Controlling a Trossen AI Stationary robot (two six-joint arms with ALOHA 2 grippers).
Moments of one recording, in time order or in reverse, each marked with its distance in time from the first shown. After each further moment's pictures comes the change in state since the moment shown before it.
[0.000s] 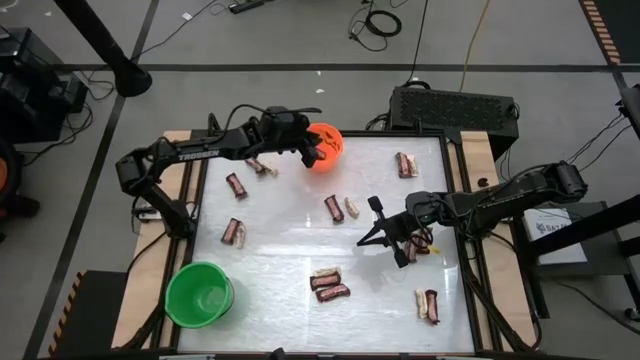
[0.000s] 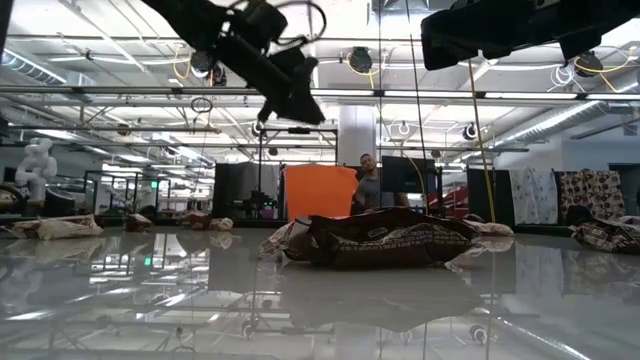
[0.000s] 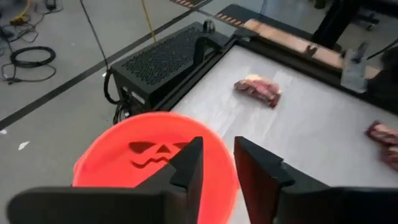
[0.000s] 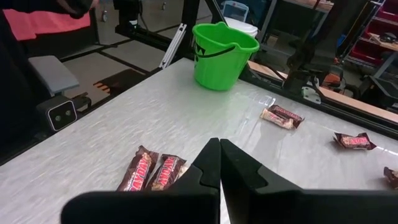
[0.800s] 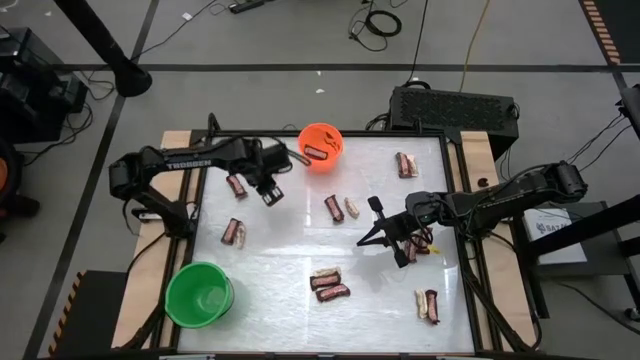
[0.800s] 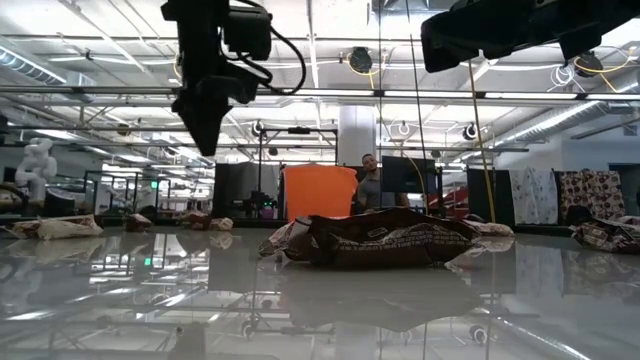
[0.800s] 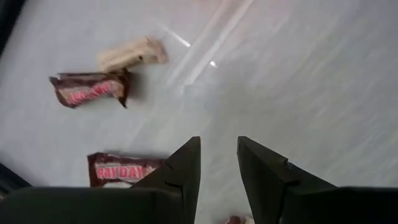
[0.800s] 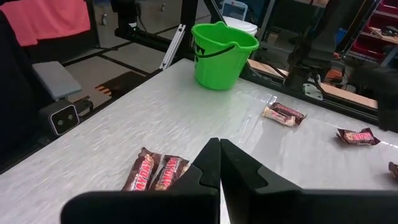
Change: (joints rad) left arm -0.172 -0.056 0.036 -1.033 -0.170 -0.190; right arm 0.000 0.000 0.000 0.000 0.000 0.033
